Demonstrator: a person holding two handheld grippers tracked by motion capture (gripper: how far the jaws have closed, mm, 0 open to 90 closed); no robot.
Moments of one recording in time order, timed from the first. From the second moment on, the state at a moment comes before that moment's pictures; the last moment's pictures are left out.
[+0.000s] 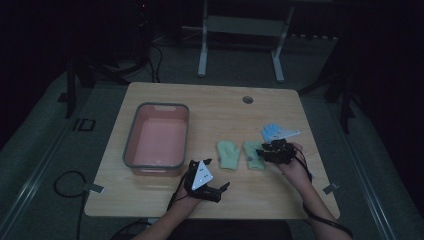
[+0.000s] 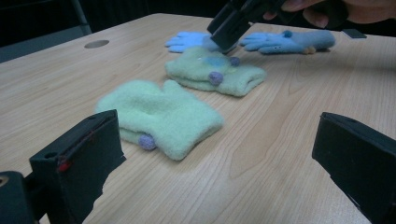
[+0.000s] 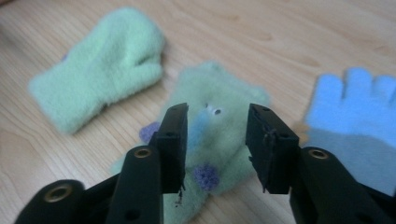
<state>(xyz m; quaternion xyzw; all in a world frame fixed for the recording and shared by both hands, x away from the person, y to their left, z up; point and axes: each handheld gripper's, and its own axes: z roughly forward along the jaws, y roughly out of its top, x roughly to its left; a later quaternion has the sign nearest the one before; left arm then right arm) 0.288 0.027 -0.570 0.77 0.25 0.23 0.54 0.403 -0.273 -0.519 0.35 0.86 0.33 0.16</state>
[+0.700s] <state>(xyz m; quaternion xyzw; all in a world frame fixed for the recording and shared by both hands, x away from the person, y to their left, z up) 0.287 0.026 -0.570 0.77 0.25 0.23 0.54 0.400 -0.258 -0.547 0.39 0.85 0.32 0.16</state>
